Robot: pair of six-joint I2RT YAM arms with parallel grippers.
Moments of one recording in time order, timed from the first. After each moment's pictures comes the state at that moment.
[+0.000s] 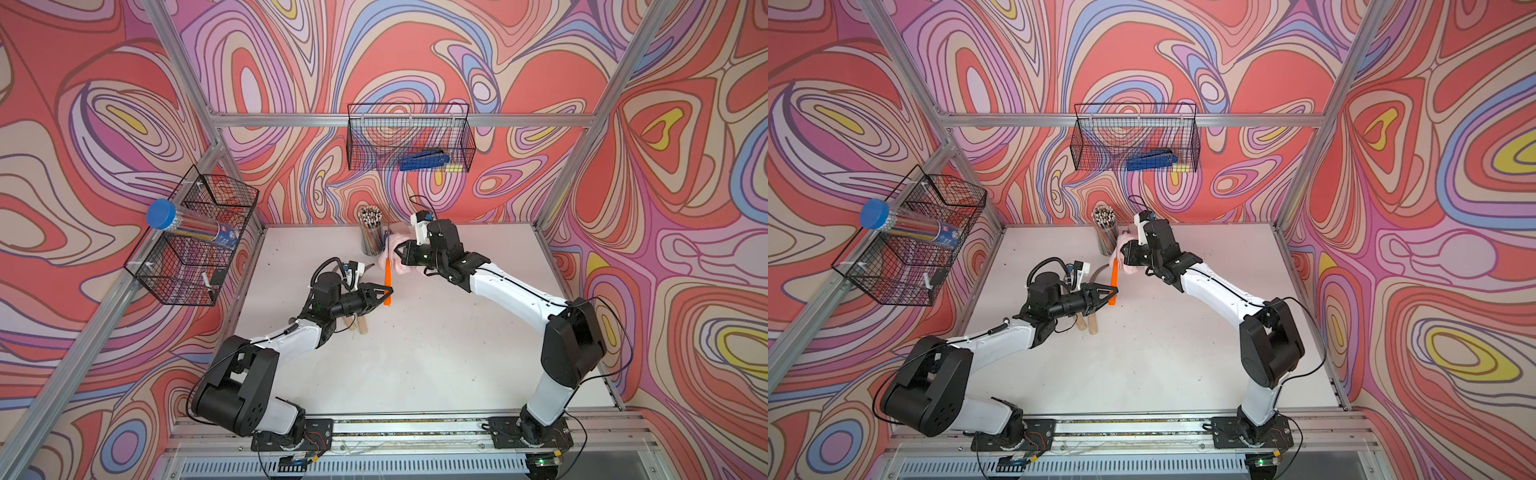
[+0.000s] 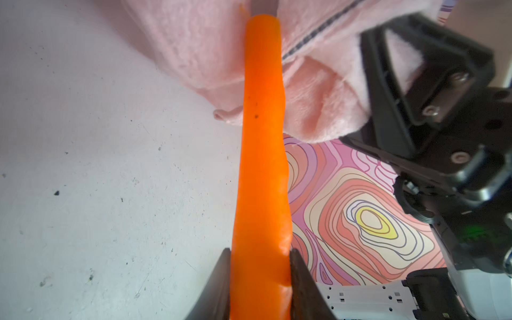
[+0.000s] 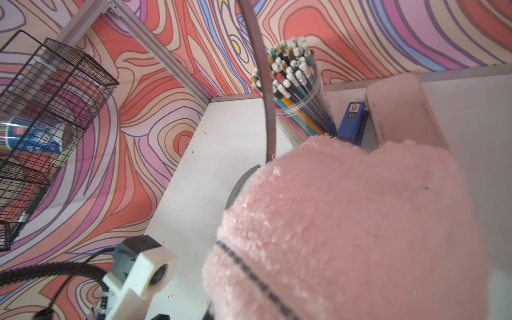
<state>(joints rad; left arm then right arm) -0.36 1.45 0.62 0.55 0.76 -1.09 0.58 1.78 1.47 -0.12 -0.22 0.51</state>
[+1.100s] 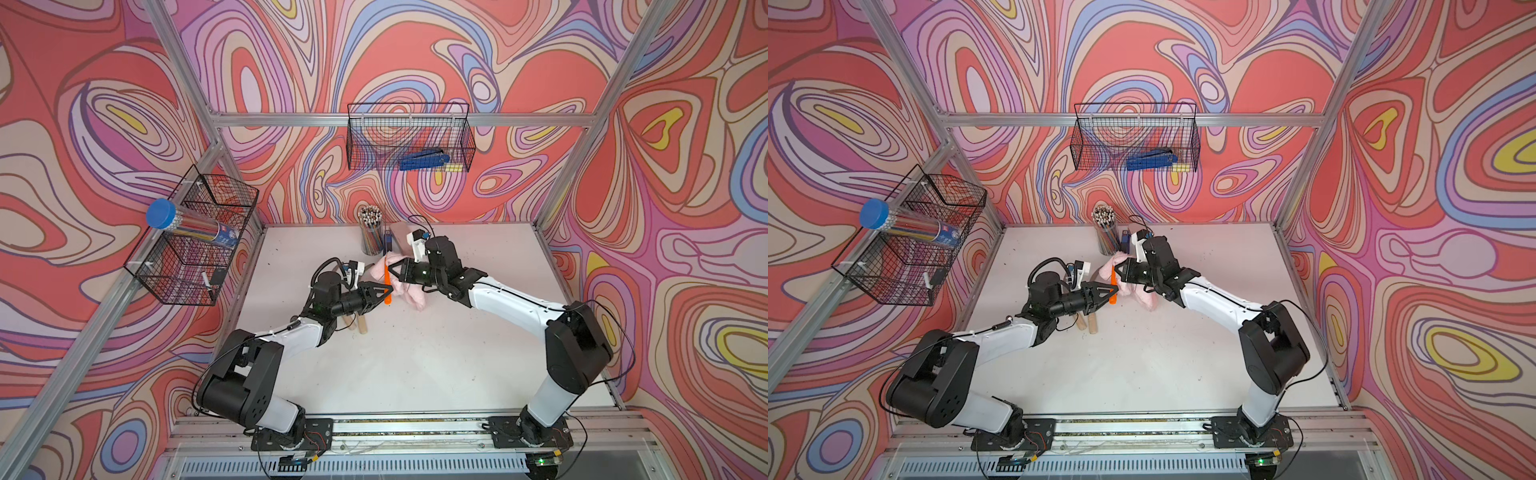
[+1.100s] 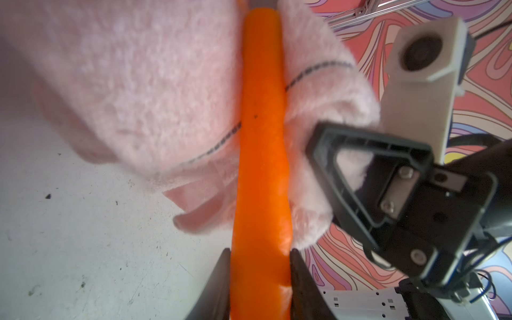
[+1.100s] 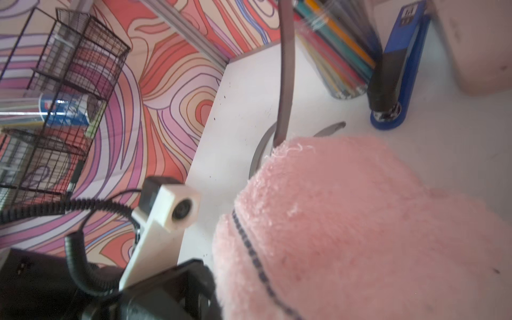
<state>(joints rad) -0.35 1.49 0.62 0.61 0.78 -1.14 0.59 1.75 1.31 -0.01 -0.33 0.68</state>
